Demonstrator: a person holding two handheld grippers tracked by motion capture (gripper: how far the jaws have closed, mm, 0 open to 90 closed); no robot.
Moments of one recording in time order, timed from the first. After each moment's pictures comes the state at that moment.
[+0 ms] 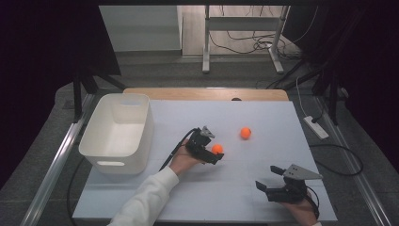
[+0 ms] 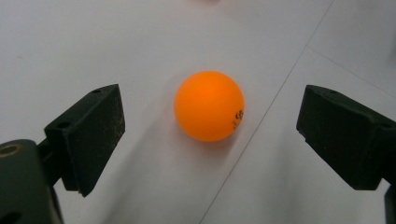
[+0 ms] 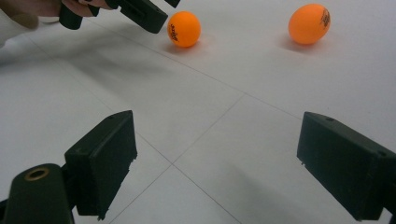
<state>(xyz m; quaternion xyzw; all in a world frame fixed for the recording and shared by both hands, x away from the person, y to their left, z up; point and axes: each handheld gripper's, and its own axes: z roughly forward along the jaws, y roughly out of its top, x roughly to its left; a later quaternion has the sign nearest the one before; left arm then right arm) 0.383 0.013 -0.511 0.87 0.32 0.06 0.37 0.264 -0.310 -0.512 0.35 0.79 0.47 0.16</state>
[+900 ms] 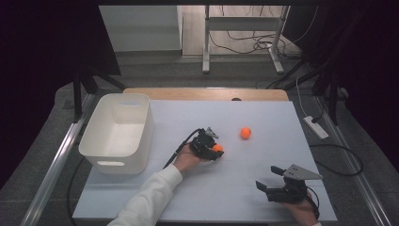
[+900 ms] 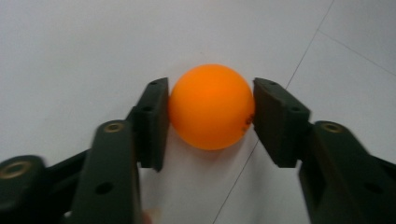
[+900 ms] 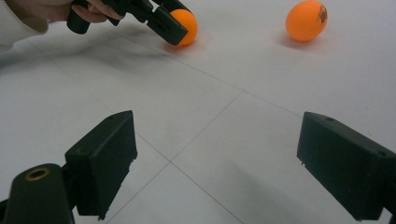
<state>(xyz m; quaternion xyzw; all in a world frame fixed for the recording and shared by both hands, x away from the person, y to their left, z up) 0.389 0.002 -0.520 0.89 0.30 0.05 0.35 0.263 -0.310 -0.513 0.35 0.79 0.47 0.16</state>
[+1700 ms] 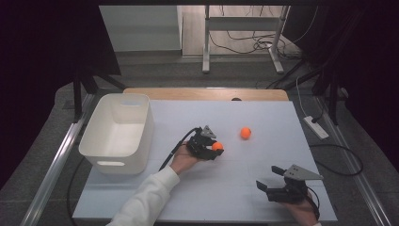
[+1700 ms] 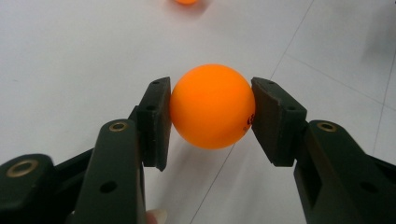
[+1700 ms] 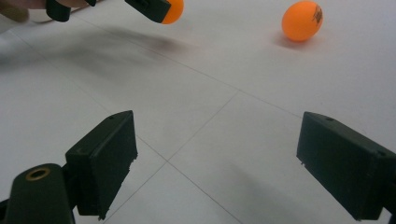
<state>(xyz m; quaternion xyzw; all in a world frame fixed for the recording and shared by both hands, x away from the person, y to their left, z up) 0.373 0.014 -0.497 0.87 0.29 0.07 0.39 0.262 -0.311 -0.512 0.36 0.79 0.47 0.17</state>
